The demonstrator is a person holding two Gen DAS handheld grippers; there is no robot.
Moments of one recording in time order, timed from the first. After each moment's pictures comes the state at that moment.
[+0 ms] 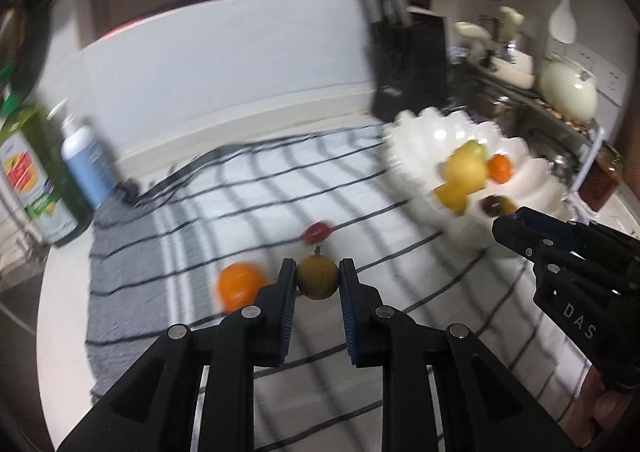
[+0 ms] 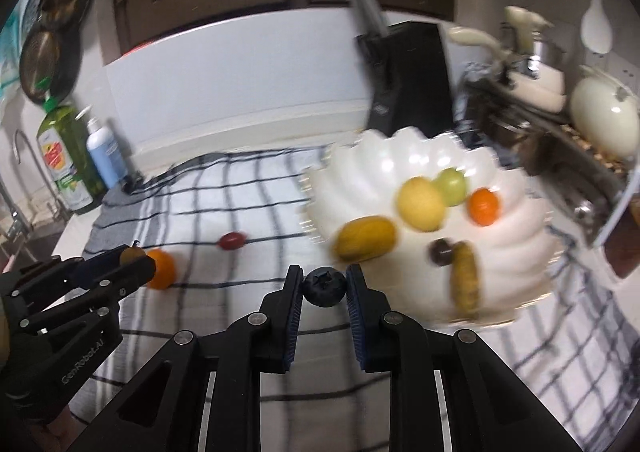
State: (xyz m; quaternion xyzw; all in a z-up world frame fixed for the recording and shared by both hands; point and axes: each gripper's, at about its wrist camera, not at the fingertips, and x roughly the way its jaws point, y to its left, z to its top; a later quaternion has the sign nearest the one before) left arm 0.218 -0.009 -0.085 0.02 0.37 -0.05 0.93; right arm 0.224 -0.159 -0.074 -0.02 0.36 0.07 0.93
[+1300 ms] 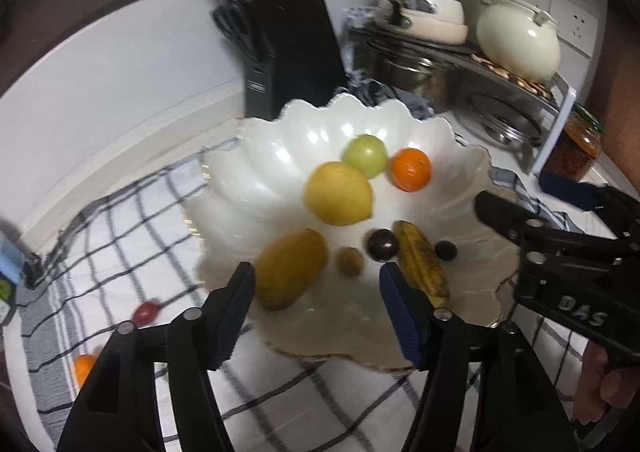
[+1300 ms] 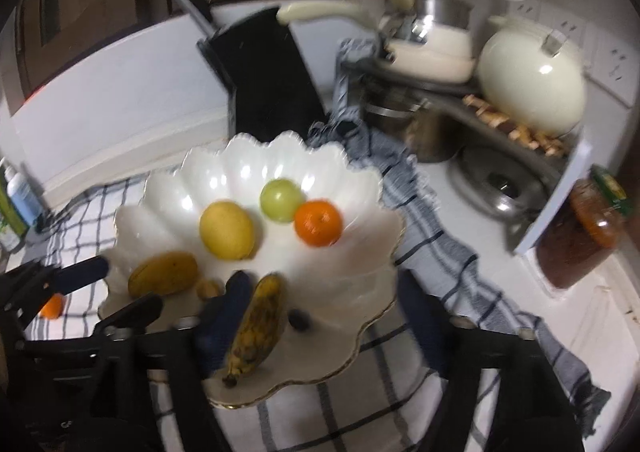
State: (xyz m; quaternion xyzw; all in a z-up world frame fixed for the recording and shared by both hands) left arm 0.295 -0.157 -0.089 0.07 0.41 -0.13 0.90; right arm 0.283 -0.301 -0.070 0.00 0.37 -0.03 0.93
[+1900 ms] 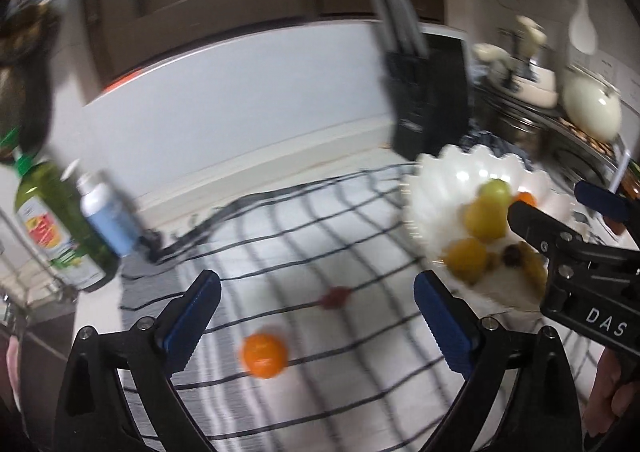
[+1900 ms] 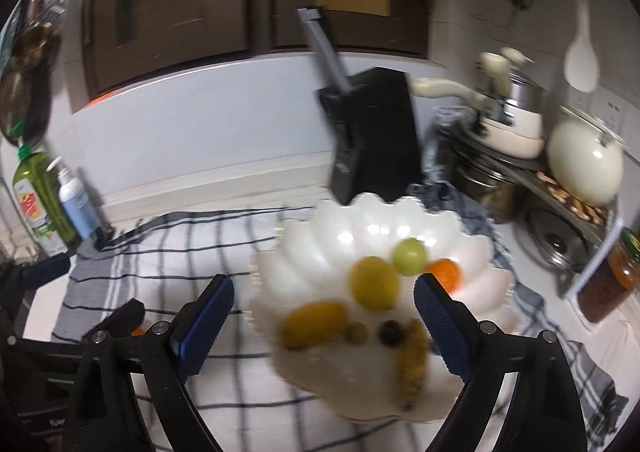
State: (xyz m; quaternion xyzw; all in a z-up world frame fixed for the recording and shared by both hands) left arm 0.256 -0.009 -0.045 0.05 0.35 0.01 0.93; right arm 0.272 -0.165 -0.029 -0.02 0.31 0.05 0.95
